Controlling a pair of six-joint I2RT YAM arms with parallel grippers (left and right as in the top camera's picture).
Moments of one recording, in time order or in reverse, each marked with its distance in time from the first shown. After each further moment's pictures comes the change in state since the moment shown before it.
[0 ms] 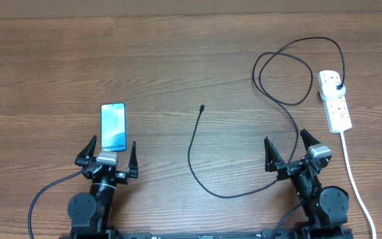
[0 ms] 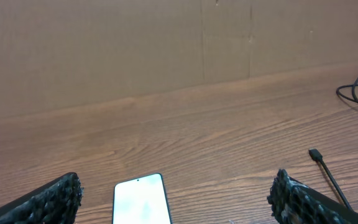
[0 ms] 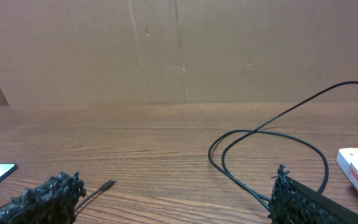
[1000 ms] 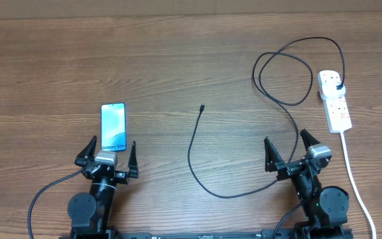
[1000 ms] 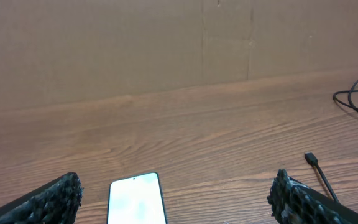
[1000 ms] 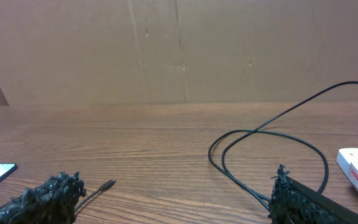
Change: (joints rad) left arm 0.000 0.000 0.000 -0.003 0.000 -0.040; right arm 0.000 0.000 0.000 0.000 0.000 0.000
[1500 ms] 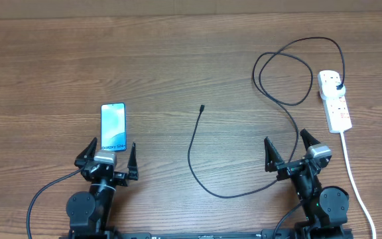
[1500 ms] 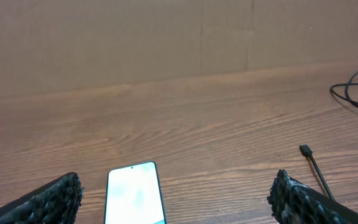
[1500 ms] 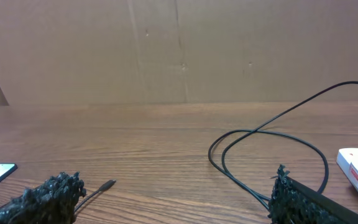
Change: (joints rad) left arm 0.000 0.000 0.051 -0.098 0.000 -0.011; right arm 0.000 0.000 0.000 0.000 0.000 0.000
